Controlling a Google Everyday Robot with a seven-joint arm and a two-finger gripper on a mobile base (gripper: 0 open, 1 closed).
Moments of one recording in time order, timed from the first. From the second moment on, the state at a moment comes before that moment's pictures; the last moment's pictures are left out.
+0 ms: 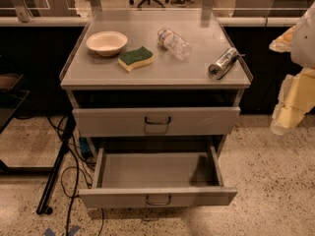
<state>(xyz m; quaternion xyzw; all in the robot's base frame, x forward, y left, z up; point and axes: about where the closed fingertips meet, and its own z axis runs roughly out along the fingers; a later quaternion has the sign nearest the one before) 0.438 -0.216 0.977 -0.60 0.78 -0.04 0.16</state>
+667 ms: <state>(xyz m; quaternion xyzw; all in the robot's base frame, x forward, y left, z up) 0.430 -0.212 0.968 -0.60 0.78 -0.02 0.18</state>
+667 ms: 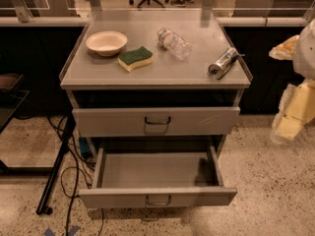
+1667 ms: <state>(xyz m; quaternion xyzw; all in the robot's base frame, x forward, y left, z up) 0.398 -0.189 0.820 -0.57 0.78 0.06 0.25</state>
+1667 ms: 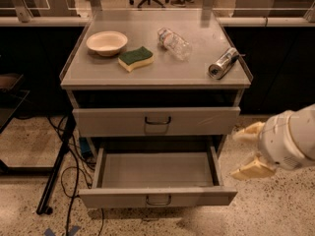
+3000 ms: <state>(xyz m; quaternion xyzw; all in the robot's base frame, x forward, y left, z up) 0.410 -0.189 0.758 -0.56 0.80 0.05 0.23</state>
